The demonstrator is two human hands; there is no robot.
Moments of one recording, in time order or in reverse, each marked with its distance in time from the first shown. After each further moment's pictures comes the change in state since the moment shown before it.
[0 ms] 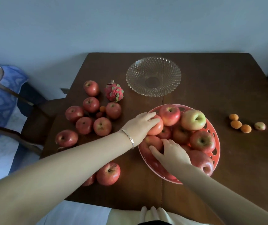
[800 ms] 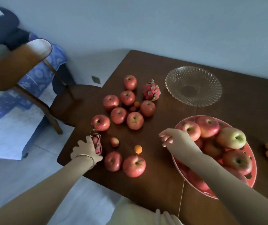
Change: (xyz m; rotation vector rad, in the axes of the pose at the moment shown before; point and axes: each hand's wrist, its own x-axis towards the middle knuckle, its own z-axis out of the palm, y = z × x) left_hand -0.191 -0.127 0.076 -0.315 -0.122 -1.270; right_hand 0.010 -0.092 -0.019 0.138 -0.160 -0.337
